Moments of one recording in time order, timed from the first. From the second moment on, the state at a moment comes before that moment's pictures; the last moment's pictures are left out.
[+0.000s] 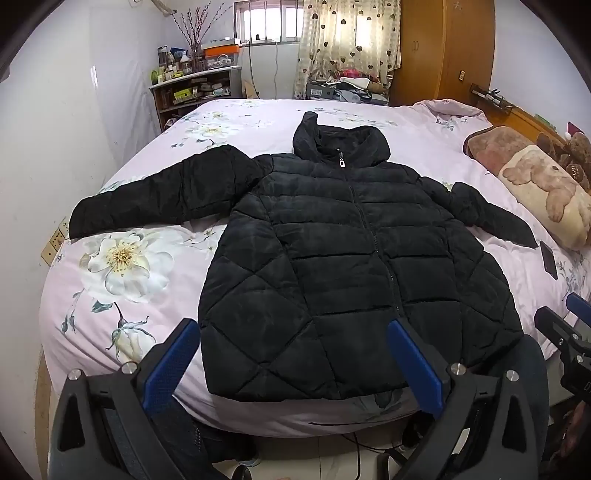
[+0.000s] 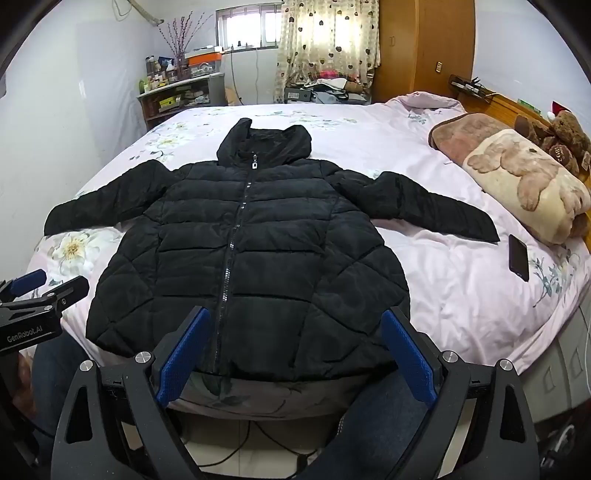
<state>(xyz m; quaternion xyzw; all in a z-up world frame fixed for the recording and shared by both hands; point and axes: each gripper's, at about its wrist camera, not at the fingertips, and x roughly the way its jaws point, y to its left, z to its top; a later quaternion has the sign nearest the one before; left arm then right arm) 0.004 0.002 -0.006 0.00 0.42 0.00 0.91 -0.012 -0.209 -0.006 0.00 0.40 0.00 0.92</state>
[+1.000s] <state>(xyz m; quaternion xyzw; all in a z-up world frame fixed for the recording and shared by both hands) 0.005 0.003 -0.012 0.00 0.43 0.00 0.90 -0.008 -0.206 -0.013 0.00 0.41 0.00 0.91</state>
